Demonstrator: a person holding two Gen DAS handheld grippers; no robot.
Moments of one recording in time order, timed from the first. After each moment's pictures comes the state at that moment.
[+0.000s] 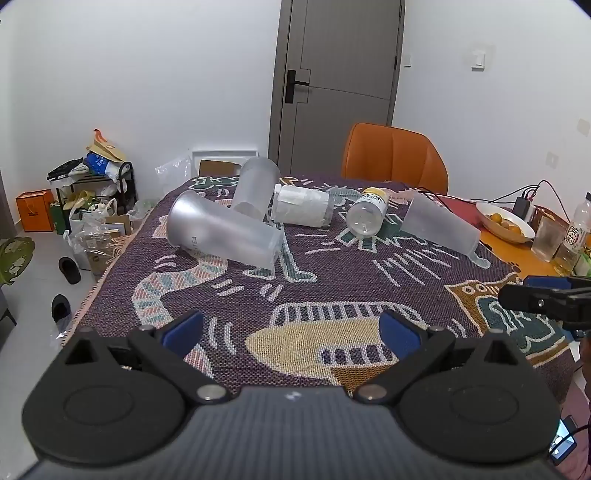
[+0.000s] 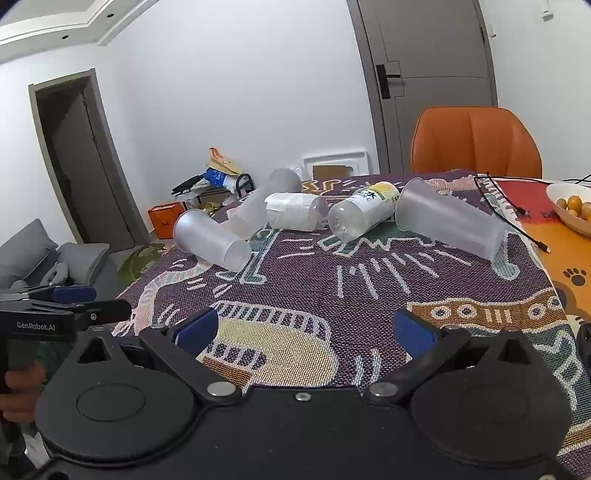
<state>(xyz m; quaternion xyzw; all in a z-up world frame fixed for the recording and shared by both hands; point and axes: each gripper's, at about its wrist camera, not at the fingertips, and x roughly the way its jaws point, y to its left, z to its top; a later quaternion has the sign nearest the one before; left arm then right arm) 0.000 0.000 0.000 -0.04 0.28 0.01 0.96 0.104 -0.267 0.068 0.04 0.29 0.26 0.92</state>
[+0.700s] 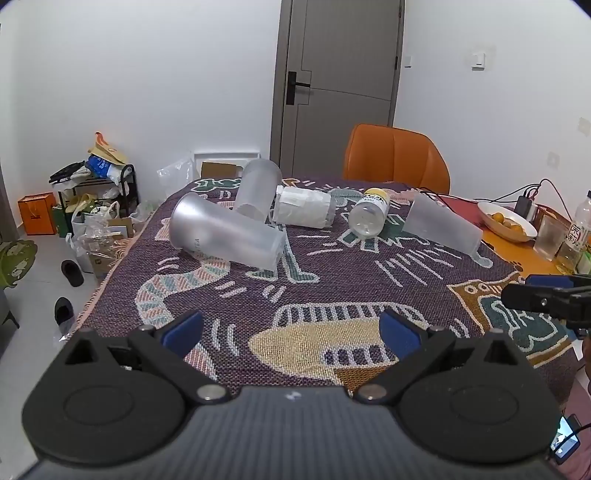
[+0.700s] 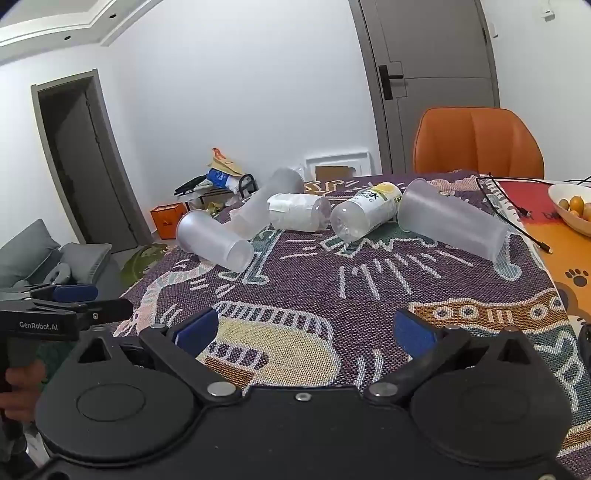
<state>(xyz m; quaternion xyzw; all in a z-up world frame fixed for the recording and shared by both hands) -0.002 0.001 0.005 -0.04 0.28 0.02 0.96 0.104 -0.266 0.068 0.04 0.29 0.27 0.92</state>
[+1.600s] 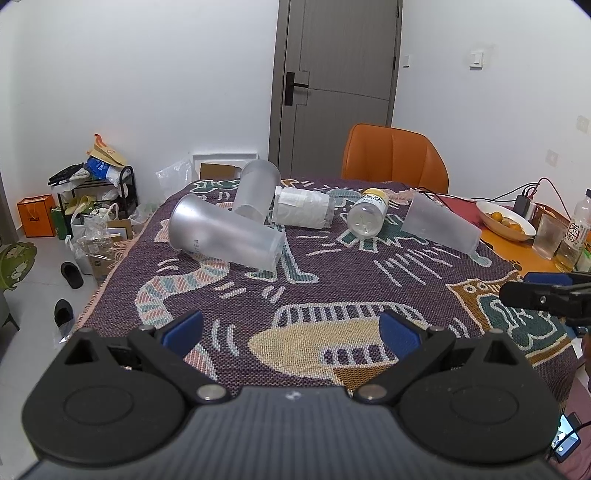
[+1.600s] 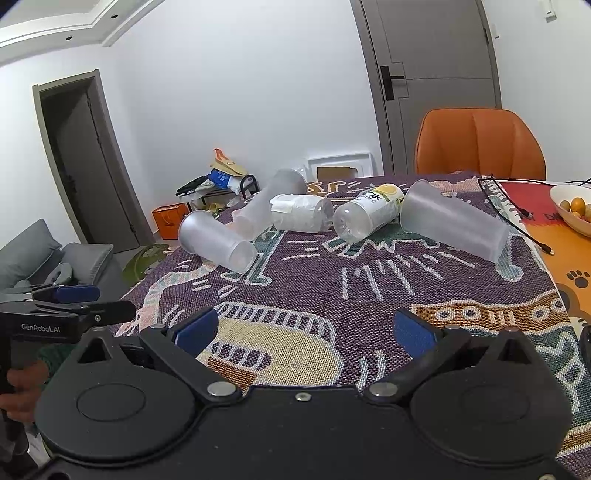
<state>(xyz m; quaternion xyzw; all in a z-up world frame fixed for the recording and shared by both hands) -0.002 0.000 0.001 -0.03 0.28 0.01 0.96 0.103 -0.265 0.069 0.04 0.29 0.27 0.92</state>
